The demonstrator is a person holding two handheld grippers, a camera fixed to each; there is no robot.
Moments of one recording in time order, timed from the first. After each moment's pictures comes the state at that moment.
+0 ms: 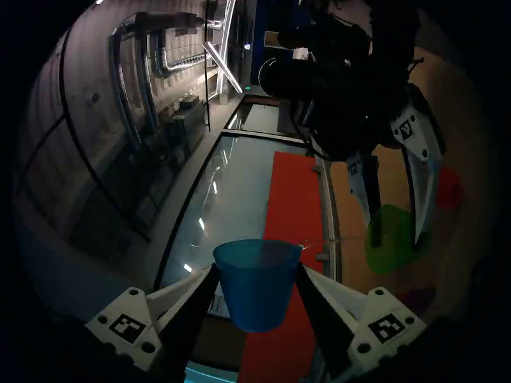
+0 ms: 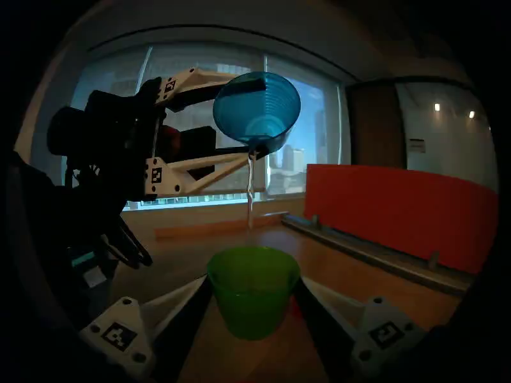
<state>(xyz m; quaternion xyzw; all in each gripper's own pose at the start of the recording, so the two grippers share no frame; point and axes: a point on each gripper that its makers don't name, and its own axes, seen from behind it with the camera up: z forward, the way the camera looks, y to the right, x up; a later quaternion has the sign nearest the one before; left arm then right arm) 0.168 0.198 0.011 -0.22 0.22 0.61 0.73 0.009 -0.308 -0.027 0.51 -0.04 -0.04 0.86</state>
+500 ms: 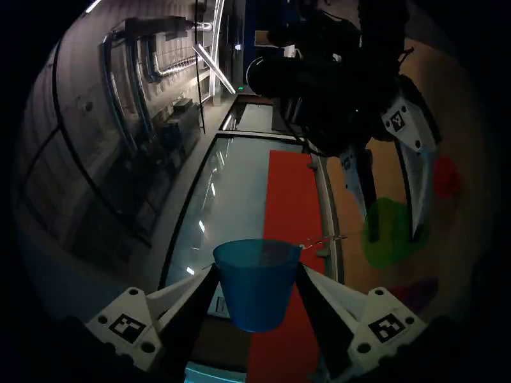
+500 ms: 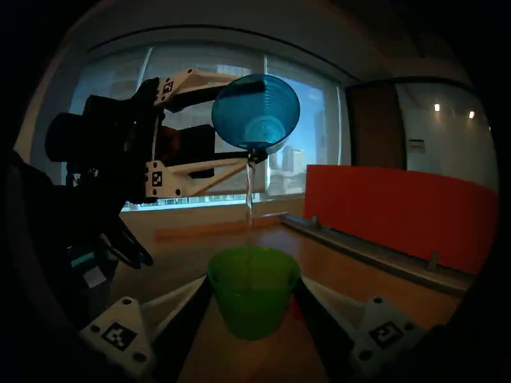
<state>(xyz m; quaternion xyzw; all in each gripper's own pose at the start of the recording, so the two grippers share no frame) 0.165 0.199 0.012 -0.21 0.22 0.63 0.71 0.011 -0.309 -0.027 0.51 -0.04 -0.04 0.86</state>
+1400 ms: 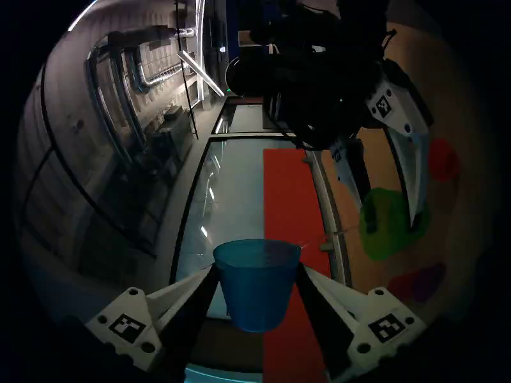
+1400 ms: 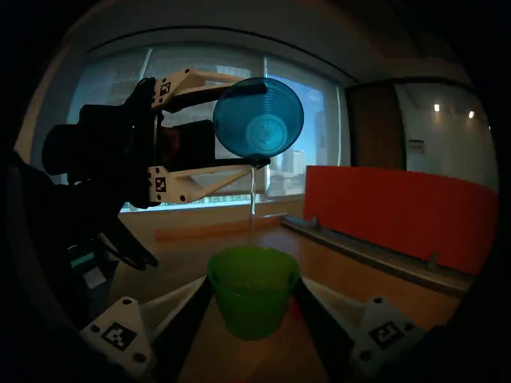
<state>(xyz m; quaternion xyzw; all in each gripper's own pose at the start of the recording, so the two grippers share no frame) 0.167 0.203 0.006 -0.20 0.23 0.67 0.68 0.012 -0.307 -0.025 0.51 -0.04 -0.04 0.86</state>
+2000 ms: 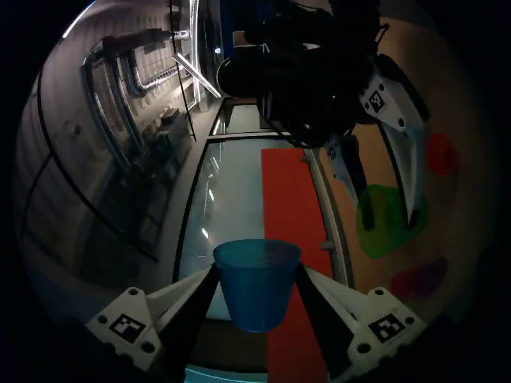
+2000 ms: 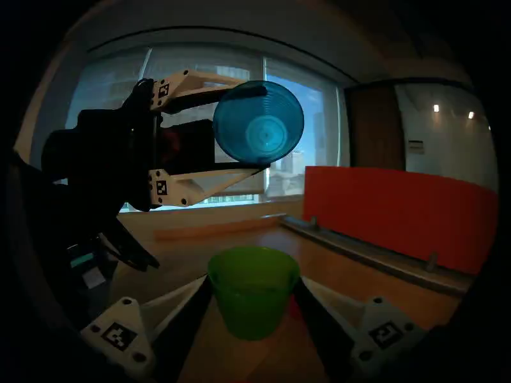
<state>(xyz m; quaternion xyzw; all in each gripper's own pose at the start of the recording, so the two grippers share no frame) 0.161 0.206 0.004 -0.20 0.23 0.68 0.67 0.013 -0.306 -0.024 0.51 -0.04 -0.04 0.86</state>
